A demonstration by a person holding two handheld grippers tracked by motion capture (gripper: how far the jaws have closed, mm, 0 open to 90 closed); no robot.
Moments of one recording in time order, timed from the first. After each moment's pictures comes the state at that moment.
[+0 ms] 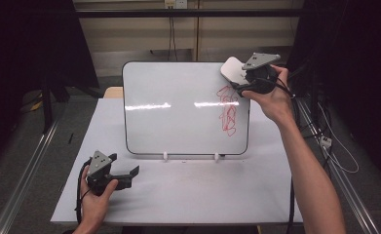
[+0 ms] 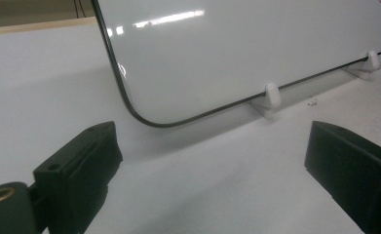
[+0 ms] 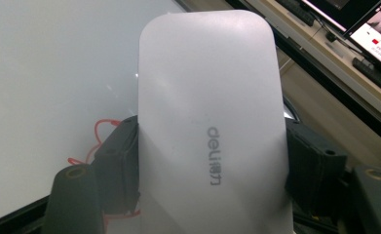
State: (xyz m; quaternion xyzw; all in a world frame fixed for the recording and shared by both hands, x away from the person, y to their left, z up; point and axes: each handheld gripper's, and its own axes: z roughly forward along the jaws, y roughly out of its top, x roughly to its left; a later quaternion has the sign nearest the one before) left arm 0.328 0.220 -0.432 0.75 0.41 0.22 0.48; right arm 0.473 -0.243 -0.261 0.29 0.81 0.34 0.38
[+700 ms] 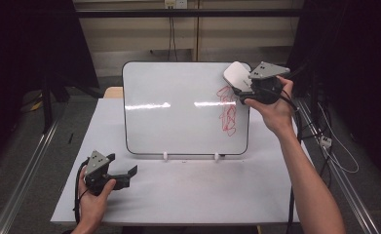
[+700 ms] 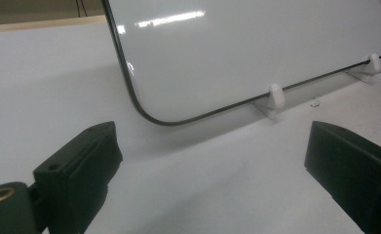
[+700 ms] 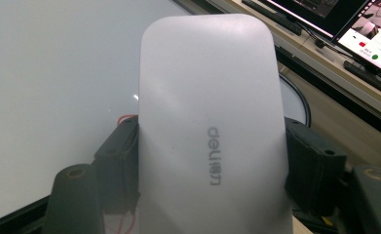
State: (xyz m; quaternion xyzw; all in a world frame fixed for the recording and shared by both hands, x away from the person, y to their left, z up) left arm 0.329 0.224 -0.432 0.74 0.42 0.22 0.48; right arm 0.447 -0.248 -0.275 0.31 0.78 0.39 0.39
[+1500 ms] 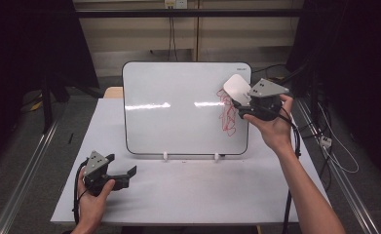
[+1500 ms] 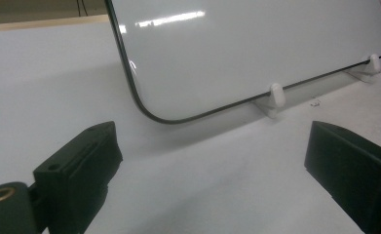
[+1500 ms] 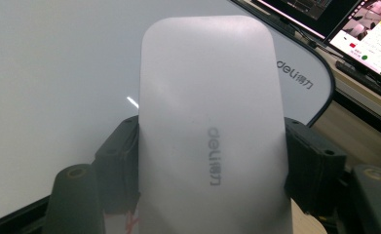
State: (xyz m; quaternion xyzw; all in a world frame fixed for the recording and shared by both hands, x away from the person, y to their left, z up) left arm 0.328 0.227 -0.431 0.74 0.42 0.22 0.48; right arm 0.413 -0.239 -0.299 0.31 0.77 0.38 0.41
